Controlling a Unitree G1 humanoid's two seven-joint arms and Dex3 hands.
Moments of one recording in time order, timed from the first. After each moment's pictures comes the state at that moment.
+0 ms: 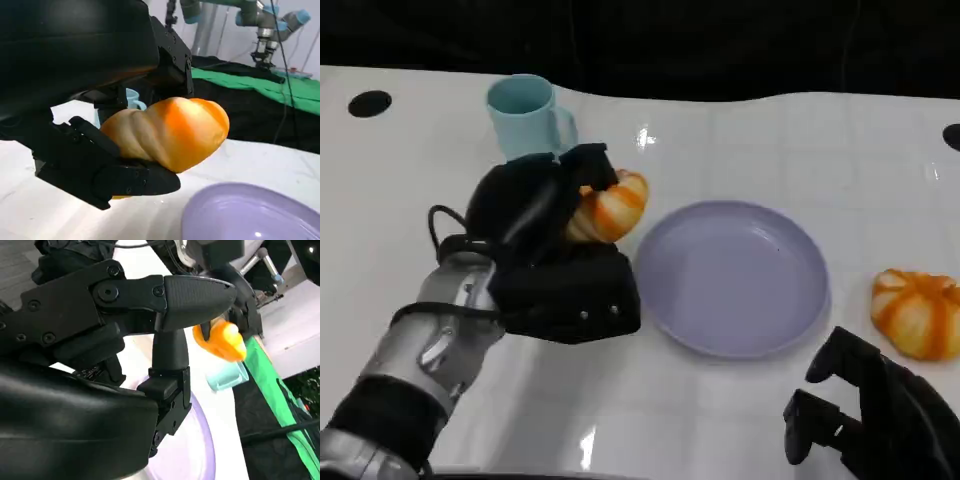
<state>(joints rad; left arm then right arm) -0.64 0.21 -0.41 0.62 0.66 -0.19 0.19 0.23 -0.03 -0.05 -0.20 0.51 0.32 0.40</state>
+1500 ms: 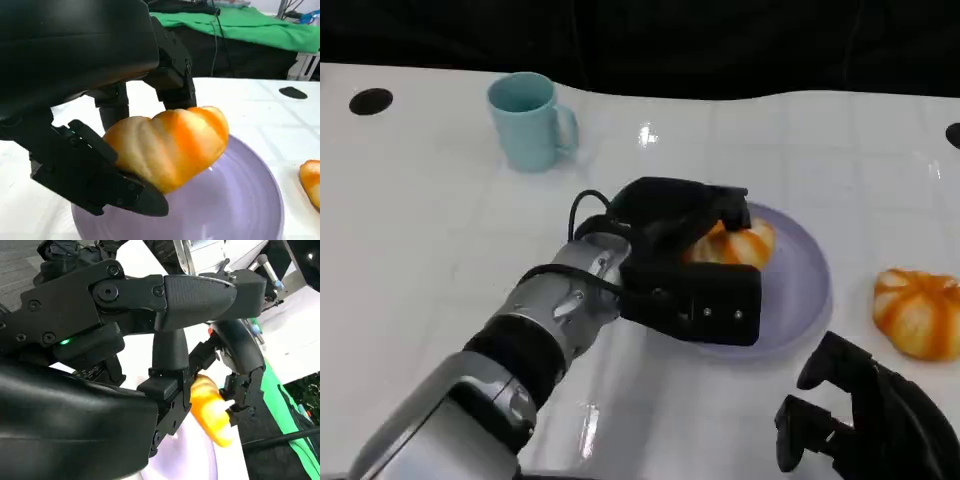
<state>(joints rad) -0.90 -0.03 -0.59 1.01 0.68 -0.26 0.08 0.26 -0.02 -0.03 -0.22 0.50 0.31 0.40</state>
